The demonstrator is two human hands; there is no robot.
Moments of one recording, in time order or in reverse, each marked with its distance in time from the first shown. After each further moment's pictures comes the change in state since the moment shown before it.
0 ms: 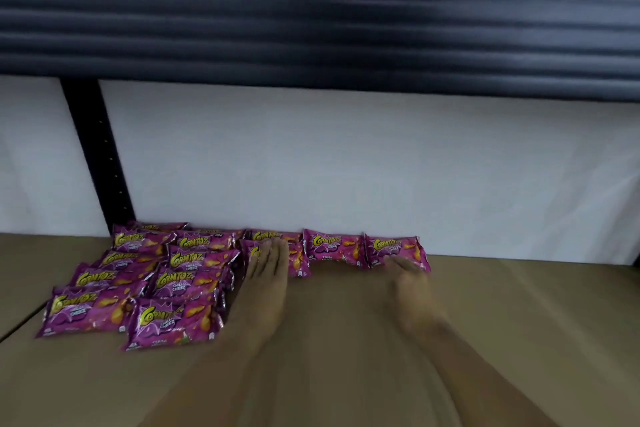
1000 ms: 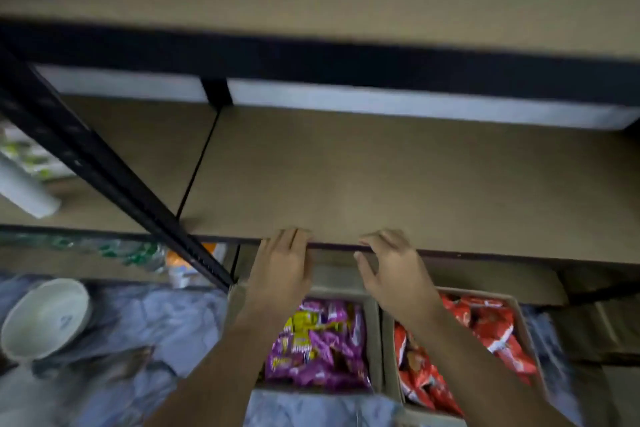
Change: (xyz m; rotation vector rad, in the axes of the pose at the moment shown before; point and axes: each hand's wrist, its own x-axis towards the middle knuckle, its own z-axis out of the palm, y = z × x) left_hand -0.411 -0.073 0.200 -0.242 -0.035 -0.009; right_hand -0.406 -0.200 0.175 0.220 -0.174 -0.080
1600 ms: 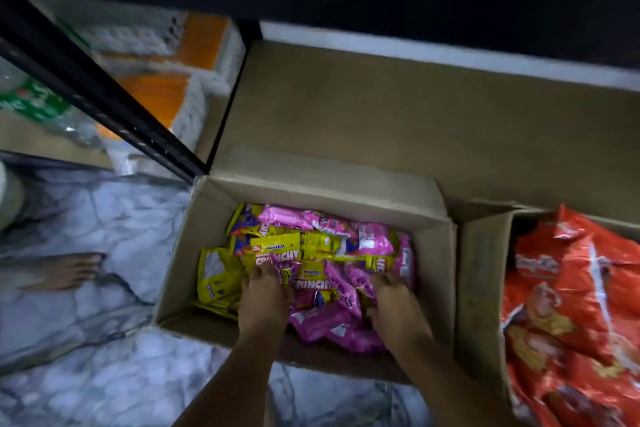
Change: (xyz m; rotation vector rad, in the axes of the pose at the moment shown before) left_hand -0.229 -0.142 0.406 -0.096 -0.602 -0.885; right_hand -0.202 0.162 0.406 -0.100 -0.833 0.387
